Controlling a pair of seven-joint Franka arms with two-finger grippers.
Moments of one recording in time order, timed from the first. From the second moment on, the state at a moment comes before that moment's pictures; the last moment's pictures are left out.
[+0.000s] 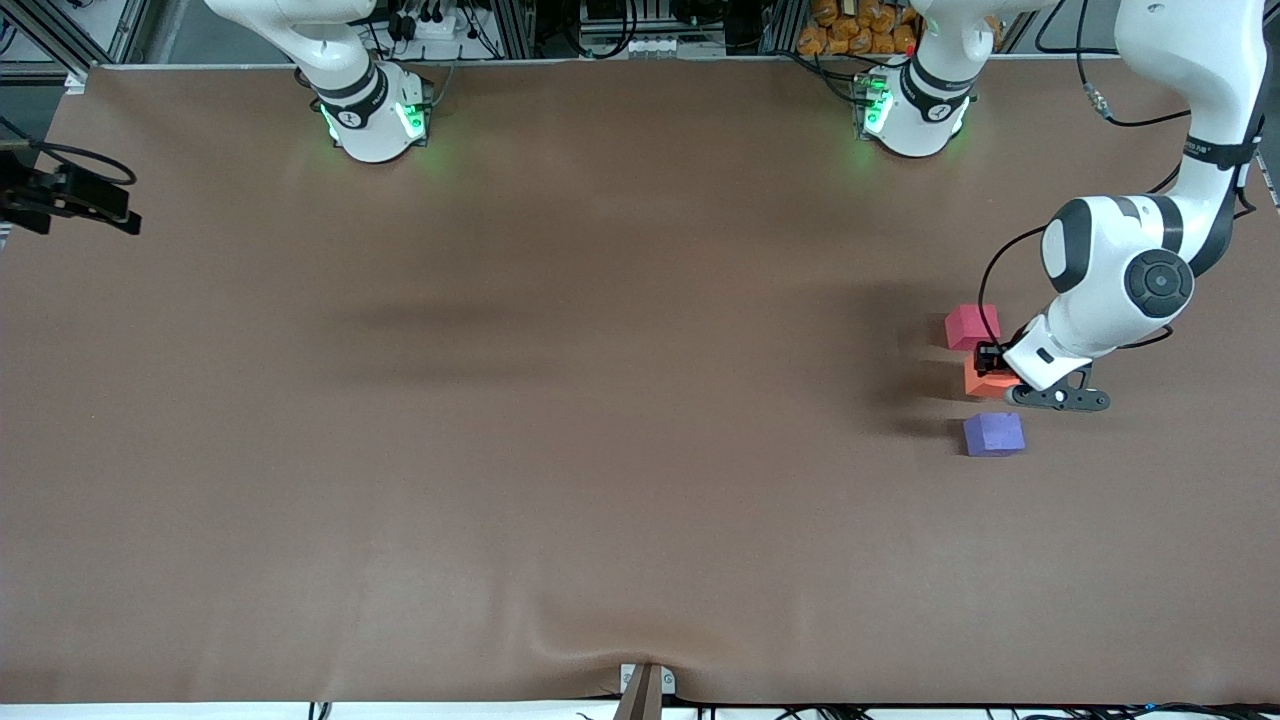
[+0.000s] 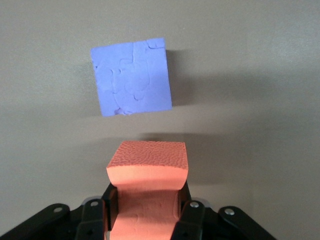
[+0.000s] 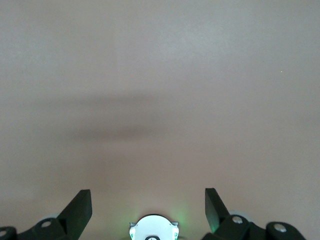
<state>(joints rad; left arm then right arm) 0.08 0.27 -0.06 -2.20 0.07 2.42 0.08 -0.02 0.01 -0.05 -1.47 -0.01 1.33 -0.04</state>
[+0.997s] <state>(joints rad) 0.08 0.36 -0.06 -2.20 0.07 2.50 0.07 -0.03 0.00 -0.05 -1.45 -0.01 1.36 0.02</state>
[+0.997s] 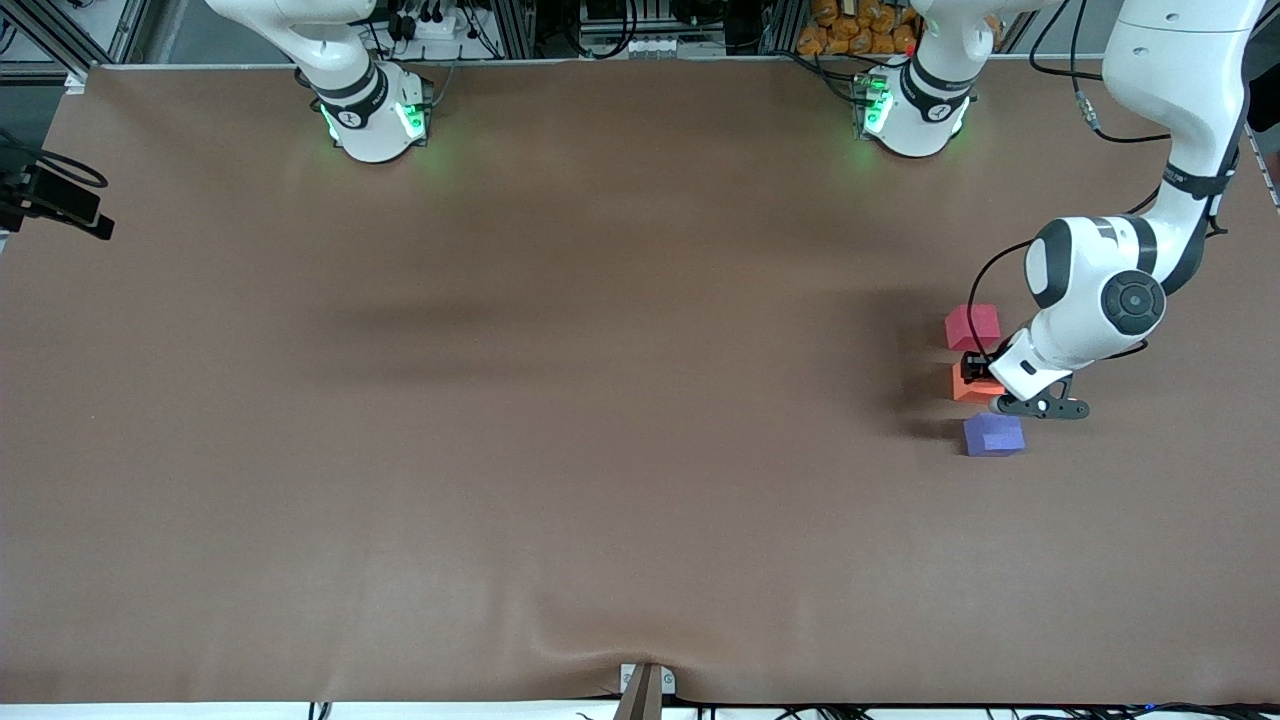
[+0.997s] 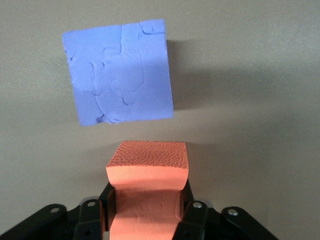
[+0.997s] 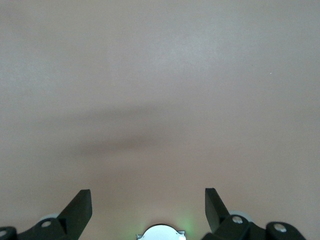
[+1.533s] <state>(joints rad) 0.08 0.30 -0.06 -2.03 0.07 2.31 0.06 -0.03 0.00 -0.05 -1.46 0.00 1.35 0.02</state>
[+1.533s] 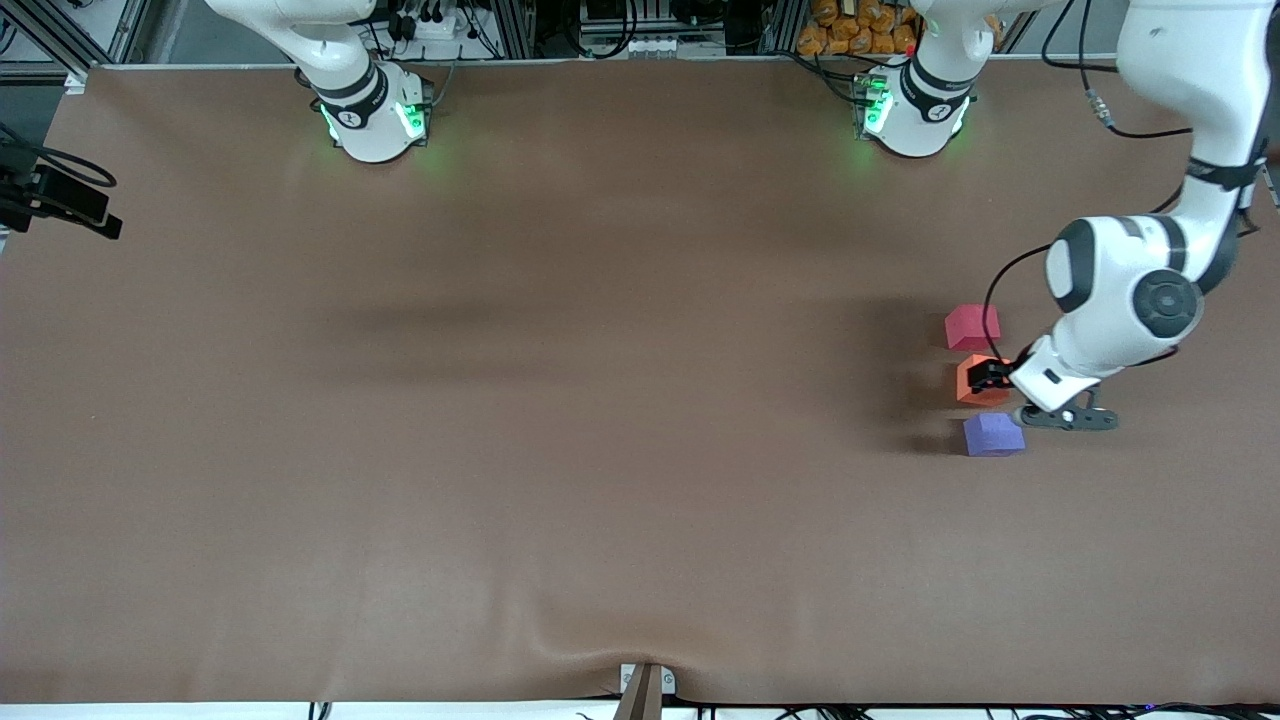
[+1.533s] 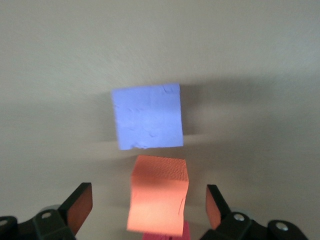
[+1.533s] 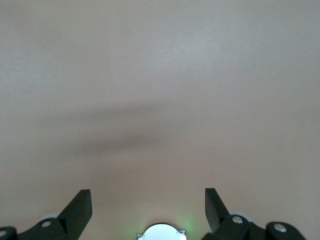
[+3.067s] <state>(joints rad) -0.05 0.12 -0.07 -1.46 0.04 1.63 -0.08 -0.03 0.00 -0.05 -1.46 0.00 1.35 0.03</state>
